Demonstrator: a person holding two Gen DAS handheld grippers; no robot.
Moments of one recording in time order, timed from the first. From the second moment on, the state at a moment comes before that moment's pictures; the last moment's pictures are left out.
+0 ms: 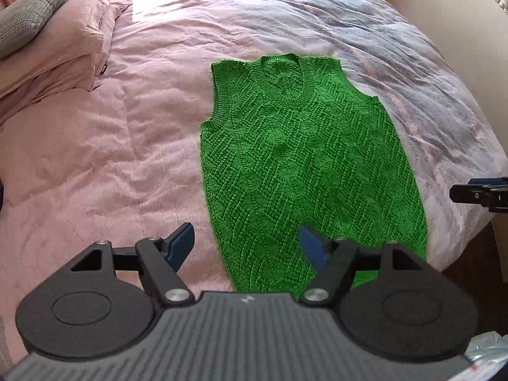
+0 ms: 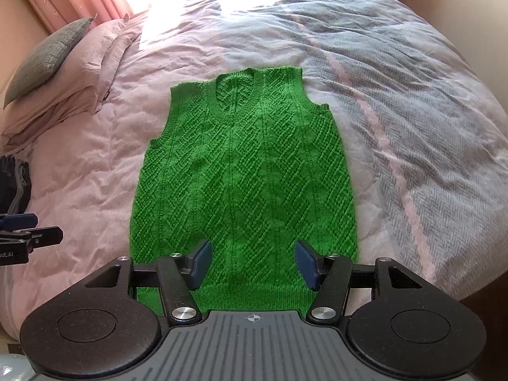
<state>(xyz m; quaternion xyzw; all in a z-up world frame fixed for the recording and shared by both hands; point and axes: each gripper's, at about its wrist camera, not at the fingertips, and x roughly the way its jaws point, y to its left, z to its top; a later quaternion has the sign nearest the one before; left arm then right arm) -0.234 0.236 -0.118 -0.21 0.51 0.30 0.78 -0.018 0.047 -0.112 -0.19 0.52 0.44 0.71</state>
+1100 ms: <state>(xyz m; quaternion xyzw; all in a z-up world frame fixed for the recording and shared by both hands) -0.007 0.519 -0.337 -0.12 0.45 0.25 0.85 0.297 0.325 -0.342 -0.24 0.41 0.61 0.63</state>
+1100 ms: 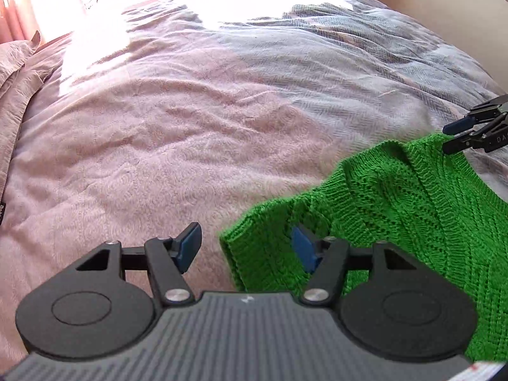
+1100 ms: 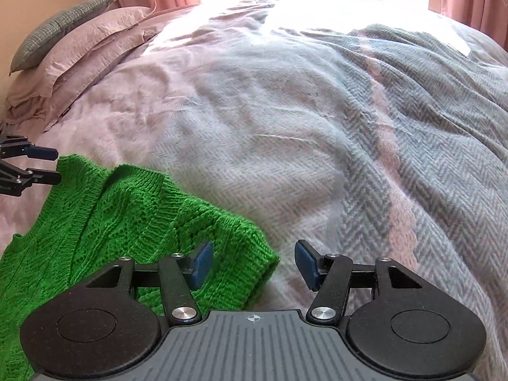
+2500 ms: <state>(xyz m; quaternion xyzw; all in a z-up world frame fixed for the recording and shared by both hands) -0.273 0.271 -0.316 -0.52 0.28 0.28 0.75 0.056 0.003 -0.314 0.12 0.59 0.39 0.70</state>
